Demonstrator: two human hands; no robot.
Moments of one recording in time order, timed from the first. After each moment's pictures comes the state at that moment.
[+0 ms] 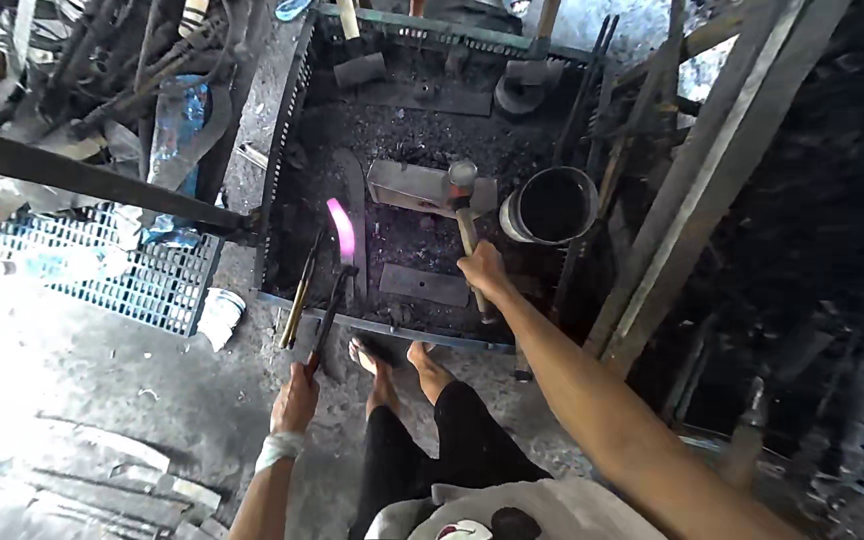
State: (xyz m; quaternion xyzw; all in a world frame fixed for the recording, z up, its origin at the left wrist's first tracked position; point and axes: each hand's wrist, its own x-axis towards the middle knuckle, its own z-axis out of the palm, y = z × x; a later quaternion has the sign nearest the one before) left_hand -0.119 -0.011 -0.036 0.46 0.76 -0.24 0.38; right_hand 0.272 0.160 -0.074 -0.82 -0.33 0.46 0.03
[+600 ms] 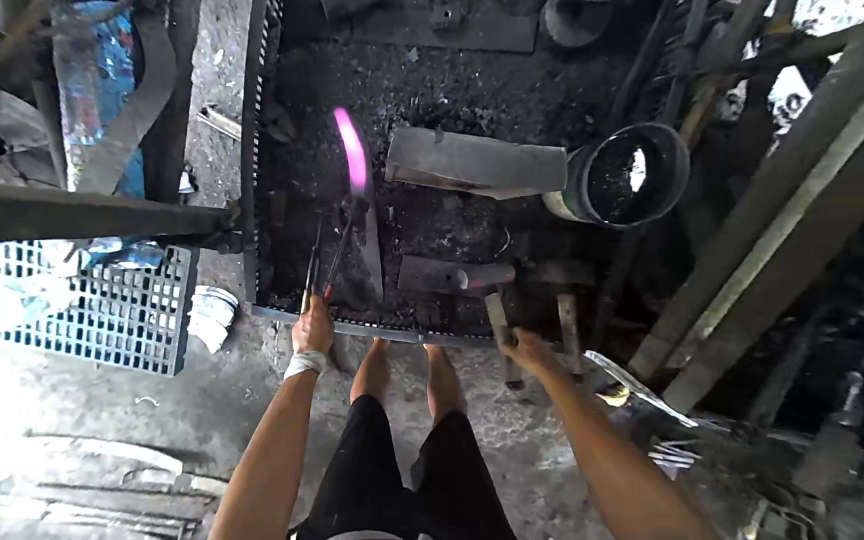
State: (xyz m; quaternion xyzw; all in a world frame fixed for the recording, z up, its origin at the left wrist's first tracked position) left_hand -0.141 0.150 -0.205 0.52 0.71 -0.30 0.35; right_hand 0.283 -0.018 -0.234 -0.77 -0.30 0.52 -0.24
